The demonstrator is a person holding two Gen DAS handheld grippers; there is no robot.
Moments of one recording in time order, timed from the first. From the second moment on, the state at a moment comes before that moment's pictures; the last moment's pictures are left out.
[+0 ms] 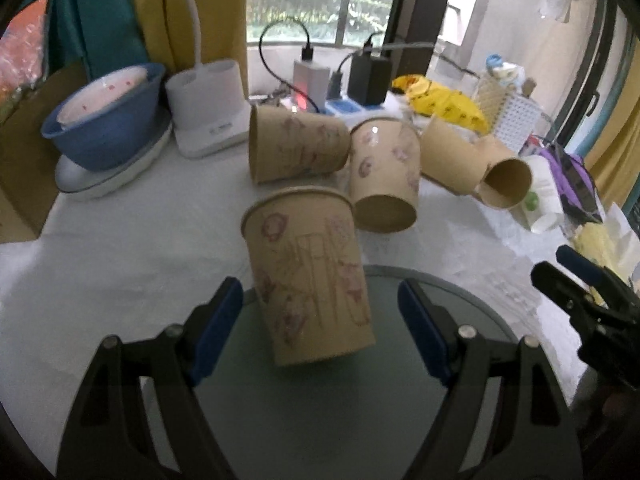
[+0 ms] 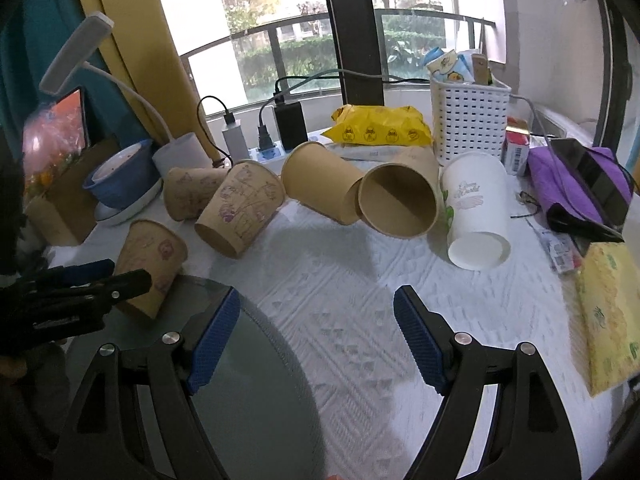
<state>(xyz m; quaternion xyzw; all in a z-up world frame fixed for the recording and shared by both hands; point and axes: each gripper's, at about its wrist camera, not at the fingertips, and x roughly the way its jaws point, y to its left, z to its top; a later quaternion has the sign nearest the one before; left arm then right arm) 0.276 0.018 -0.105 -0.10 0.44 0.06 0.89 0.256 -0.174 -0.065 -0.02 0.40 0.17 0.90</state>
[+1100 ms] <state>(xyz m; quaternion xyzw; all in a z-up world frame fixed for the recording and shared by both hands) 0.151 -0.032 -0.082 -0.03 0.35 -0.05 0.93 0.157 -0.152 -0.009 0.01 0.36 0.25 0.90</state>
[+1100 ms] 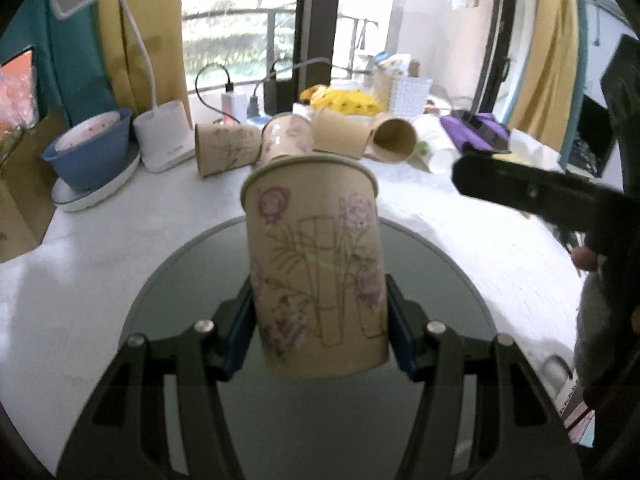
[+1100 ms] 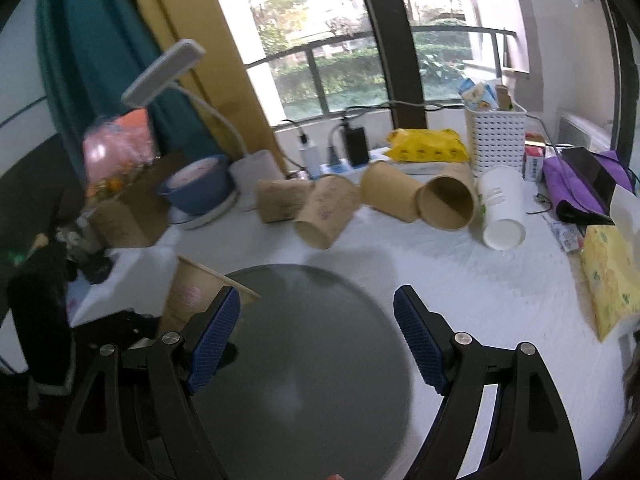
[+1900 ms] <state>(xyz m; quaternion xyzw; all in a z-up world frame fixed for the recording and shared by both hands) 0.012 -0.029 -0.067 -0.02 0.12 -0.13 0.98 0.047 -0.101 0.025 0.05 0.36 0.36 0.86</state>
